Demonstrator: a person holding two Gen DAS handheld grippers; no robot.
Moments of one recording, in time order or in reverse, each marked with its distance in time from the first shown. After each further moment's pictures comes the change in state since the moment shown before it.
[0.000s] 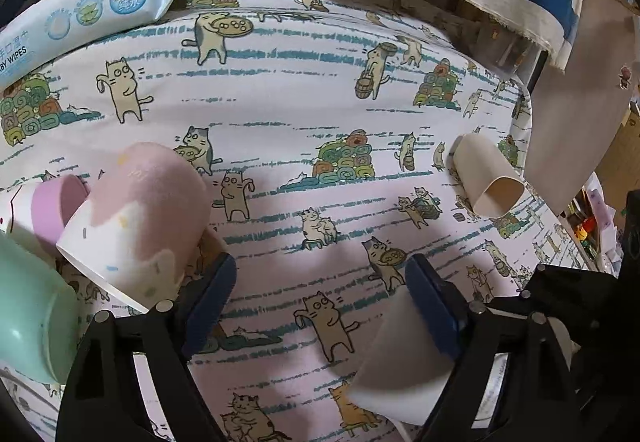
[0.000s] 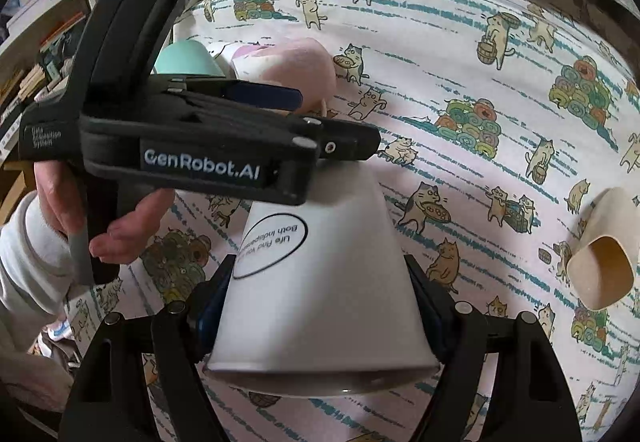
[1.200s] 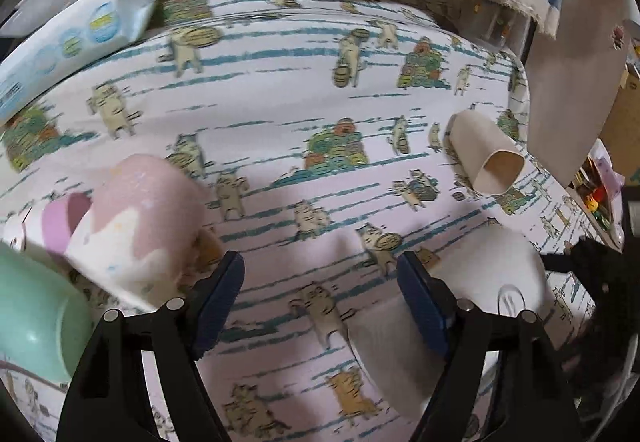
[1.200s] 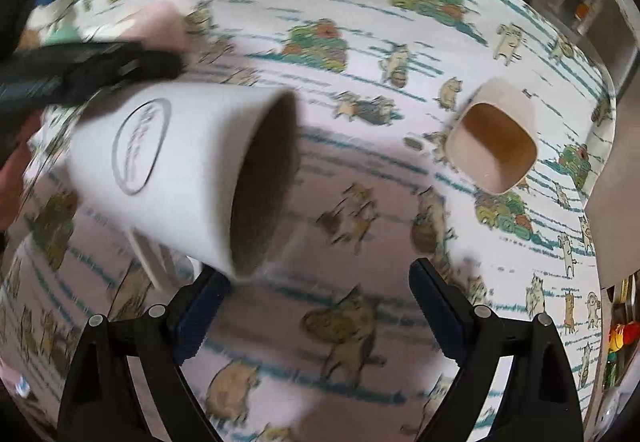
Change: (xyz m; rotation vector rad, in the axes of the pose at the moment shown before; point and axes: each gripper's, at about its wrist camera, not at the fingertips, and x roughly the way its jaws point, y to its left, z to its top) left arm -0.006 -0.018 -0.005 0.083 0.017 0.054; right arm -0.006 -0.057 -0.058 0.241 0.066 -0.371
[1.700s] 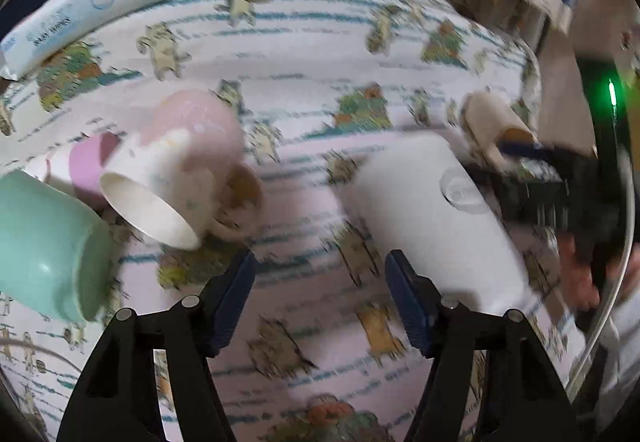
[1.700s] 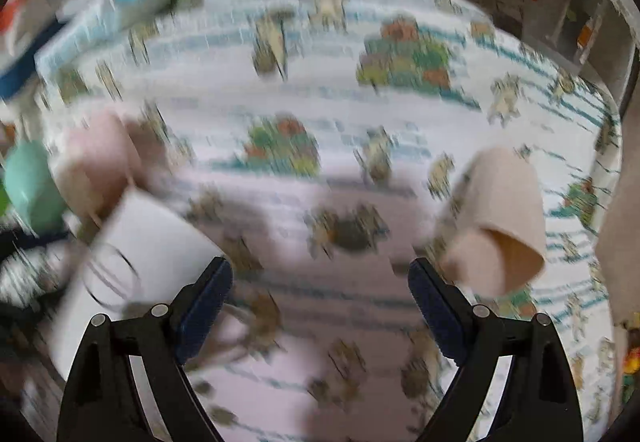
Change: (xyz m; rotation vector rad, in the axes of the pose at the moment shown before) left arm -0.014 0.010 -0.036 -0.038 0.065 0.013; right arm 0.006 -0.009 0.074 0.135 -0.210 0.039
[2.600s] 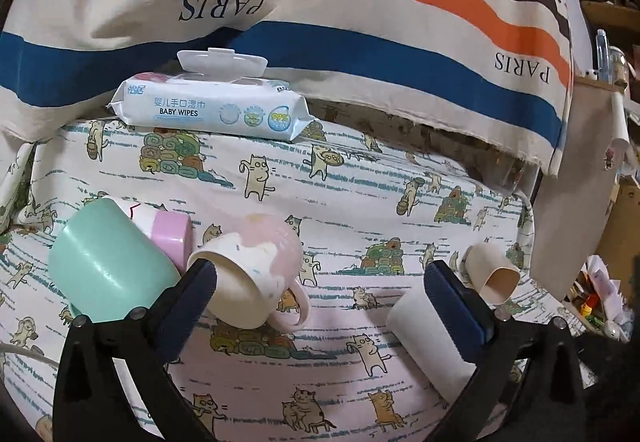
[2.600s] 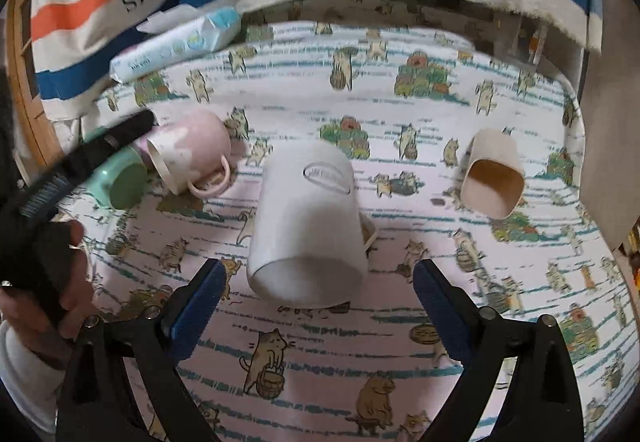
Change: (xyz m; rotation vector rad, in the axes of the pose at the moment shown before) left arm -0.066 0.039 -0.018 -0.194 -0.577 0.037; right arm -0.078 0.066 -0.084 0.059 -0.068 -0.014
